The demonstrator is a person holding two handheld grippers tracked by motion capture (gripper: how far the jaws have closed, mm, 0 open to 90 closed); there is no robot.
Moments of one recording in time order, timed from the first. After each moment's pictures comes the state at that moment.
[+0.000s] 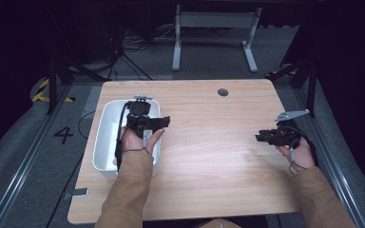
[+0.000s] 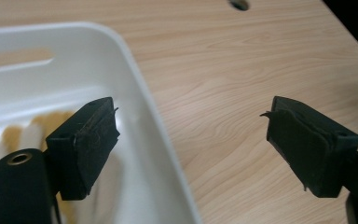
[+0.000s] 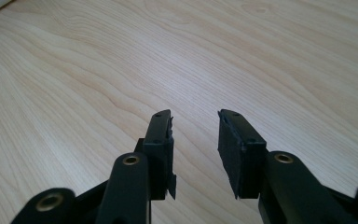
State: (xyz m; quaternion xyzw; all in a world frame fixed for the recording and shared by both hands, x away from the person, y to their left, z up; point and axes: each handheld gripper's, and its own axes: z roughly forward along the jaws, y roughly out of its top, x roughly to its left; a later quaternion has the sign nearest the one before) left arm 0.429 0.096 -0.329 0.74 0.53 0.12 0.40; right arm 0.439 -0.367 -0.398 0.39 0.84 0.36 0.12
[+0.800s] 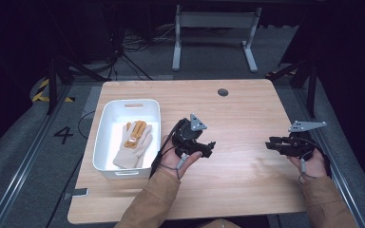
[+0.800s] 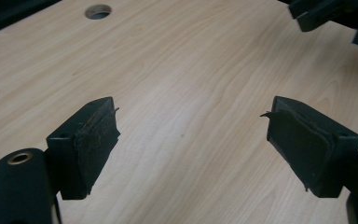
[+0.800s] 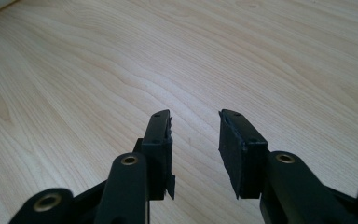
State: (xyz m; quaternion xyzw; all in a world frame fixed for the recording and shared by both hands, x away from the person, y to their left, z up) left arm 0.386 -0.007 -0.363 0.84 0.31 0.13 0.42; right arm 0.402 -0.390 -0.399 0.38 0.83 0.38 0.14
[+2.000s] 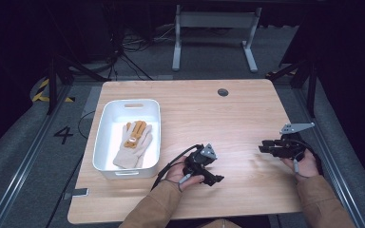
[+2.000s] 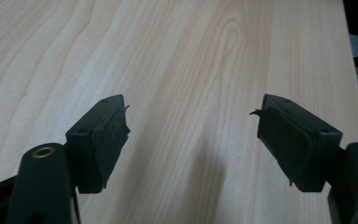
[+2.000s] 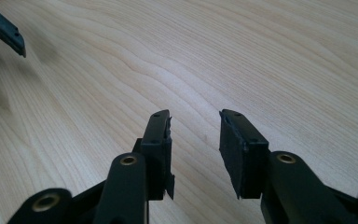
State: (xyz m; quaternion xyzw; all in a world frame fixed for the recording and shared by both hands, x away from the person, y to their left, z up) left arm 0.383 -0.037 -0.451 0.90 0.17 -0.01 0.40; right arm 0.413 -0.381 -0.422 0.37 0.84 0.38 0.10
